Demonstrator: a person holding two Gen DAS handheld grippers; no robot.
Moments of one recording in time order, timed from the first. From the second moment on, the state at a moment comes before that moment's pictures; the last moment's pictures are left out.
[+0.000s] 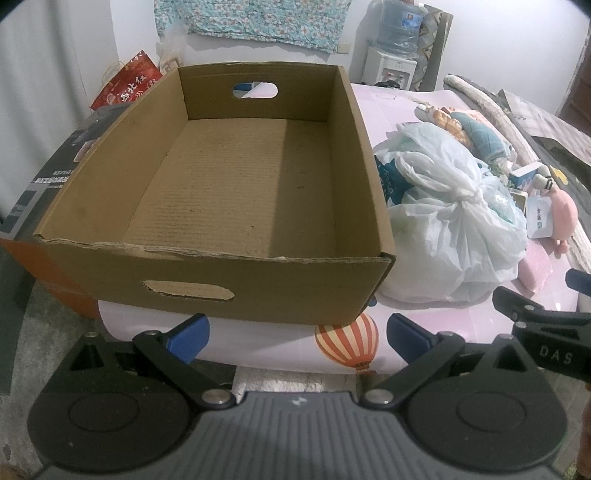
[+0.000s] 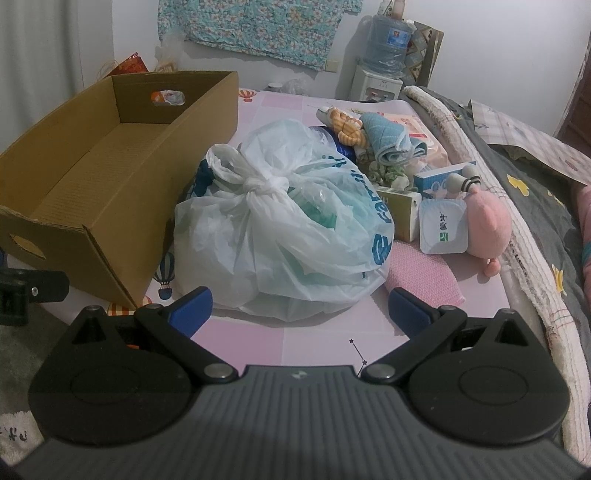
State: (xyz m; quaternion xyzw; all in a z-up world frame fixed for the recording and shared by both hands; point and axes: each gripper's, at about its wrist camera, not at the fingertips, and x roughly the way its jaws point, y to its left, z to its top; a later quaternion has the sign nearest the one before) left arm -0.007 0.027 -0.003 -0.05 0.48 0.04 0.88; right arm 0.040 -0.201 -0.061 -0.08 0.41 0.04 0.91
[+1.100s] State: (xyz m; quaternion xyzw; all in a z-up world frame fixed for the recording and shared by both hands) left arm 0.015 -0.062 0.024 0.07 0.39 -0.12 0.91; right arm 0.019 -0.352 -0.085 0.04 0.29 -0.06 0.95
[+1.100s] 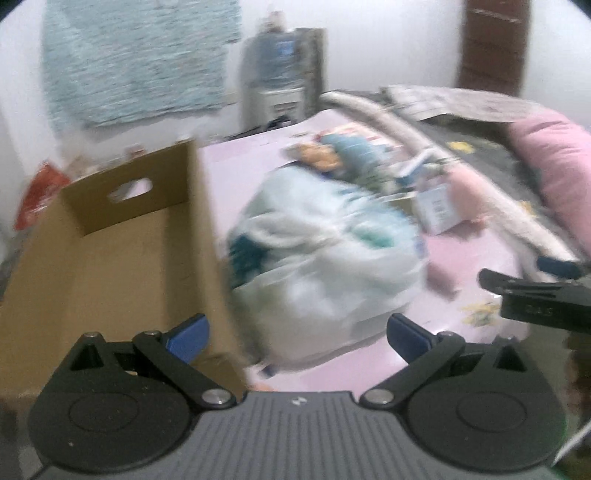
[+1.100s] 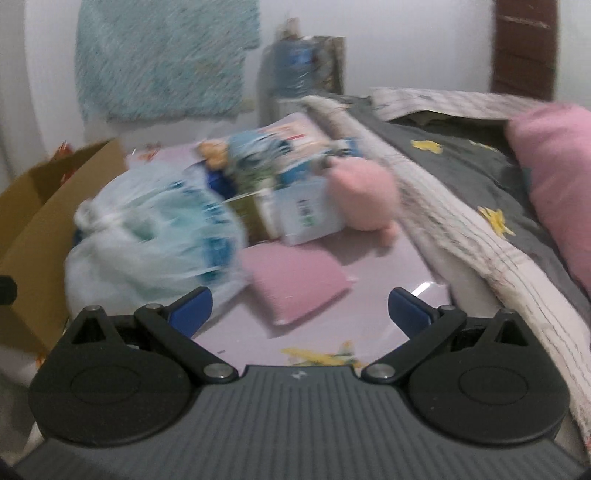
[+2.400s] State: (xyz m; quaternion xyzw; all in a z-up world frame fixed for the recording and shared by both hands) left arm 0.097 -0.231 -0.079 0.07 0.47 -0.28 0.83; right arm 0.119 -0.462 -0.167 0.28 0.40 0.14 0.86
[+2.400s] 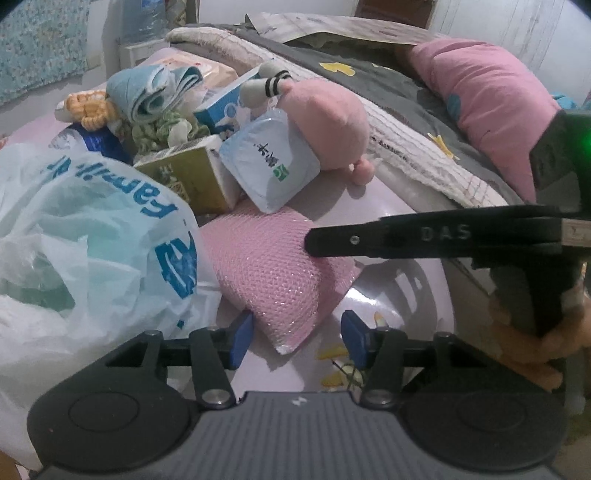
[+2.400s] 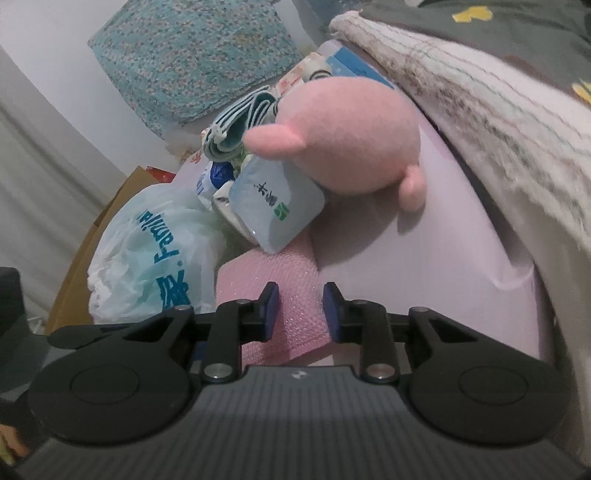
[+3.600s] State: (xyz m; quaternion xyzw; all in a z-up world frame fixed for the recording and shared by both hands) left arm 0.103 -0.251 -0.080 0.07 0.52 -0.22 0.82; right arm 0.049 -0.507 -0.151 0.40 0.34 0.11 0.84
